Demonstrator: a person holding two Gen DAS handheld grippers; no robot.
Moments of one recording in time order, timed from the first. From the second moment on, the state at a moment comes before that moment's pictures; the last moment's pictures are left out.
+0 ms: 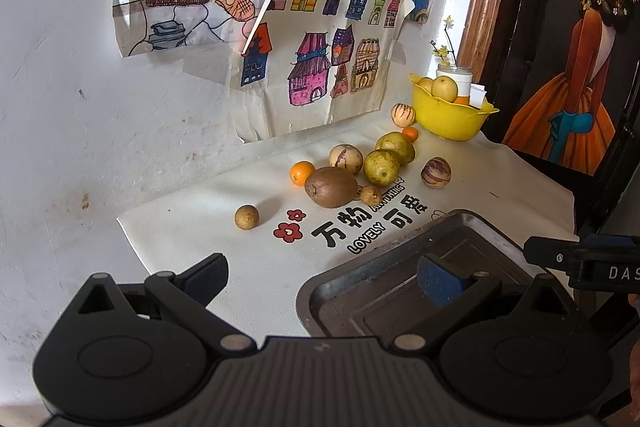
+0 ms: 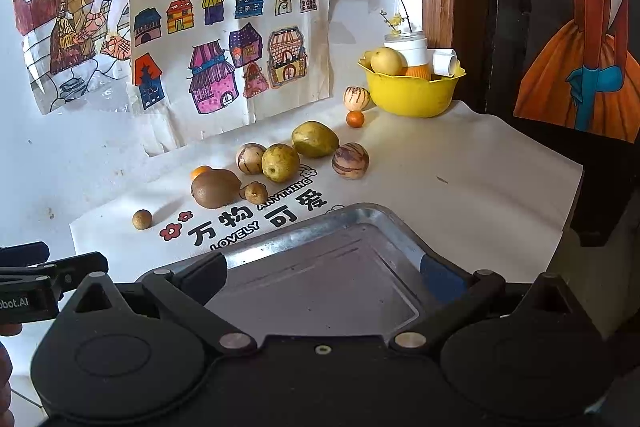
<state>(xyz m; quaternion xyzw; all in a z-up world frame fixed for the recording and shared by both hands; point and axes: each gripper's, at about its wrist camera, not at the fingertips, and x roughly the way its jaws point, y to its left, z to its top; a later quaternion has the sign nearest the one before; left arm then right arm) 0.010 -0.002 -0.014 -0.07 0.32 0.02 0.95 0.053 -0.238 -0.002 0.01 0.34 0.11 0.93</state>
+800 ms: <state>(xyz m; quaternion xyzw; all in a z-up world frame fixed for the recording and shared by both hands) 0.059 0.030 -0.043 -0.07 0.34 0.05 0.94 0.091 -0.220 -0.018 0.00 0.36 0.12 0.92</state>
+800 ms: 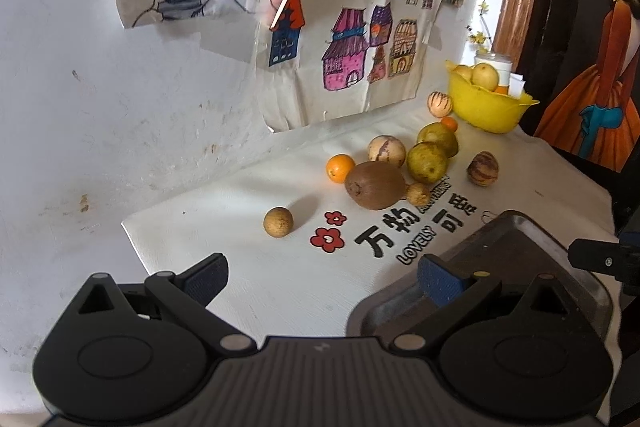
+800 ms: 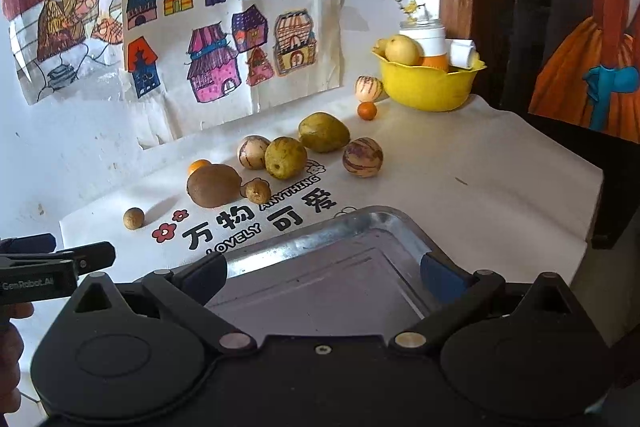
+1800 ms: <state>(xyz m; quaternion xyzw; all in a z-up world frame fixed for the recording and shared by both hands) 0.154 0.061 -0.102 -0.07 0.37 0.08 0.93 0.198 -0.167 -0.063 -0.02 0.39 0.17 0.90</state>
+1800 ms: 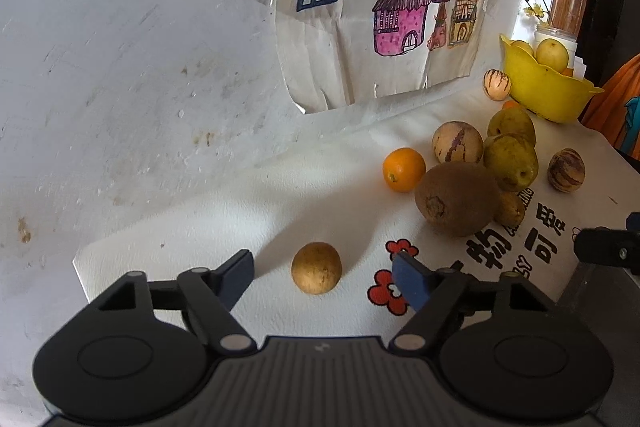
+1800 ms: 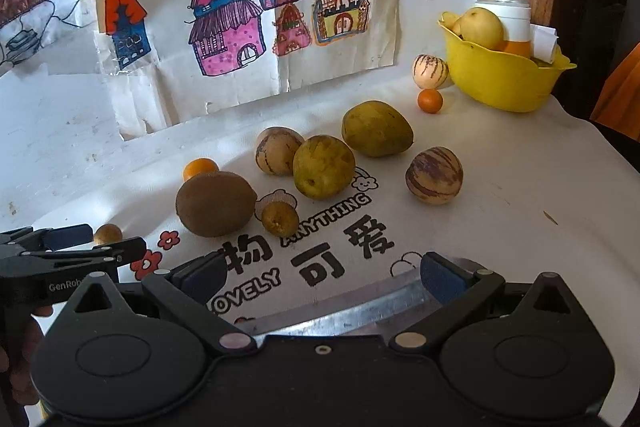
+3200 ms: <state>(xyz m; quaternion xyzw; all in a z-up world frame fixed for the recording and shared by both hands) 0.140 0.084 -0.101 -0.07 0.35 0.09 0.93 0.271 -0.070 -0.090 -0.07 0.44 0.32 0.84</state>
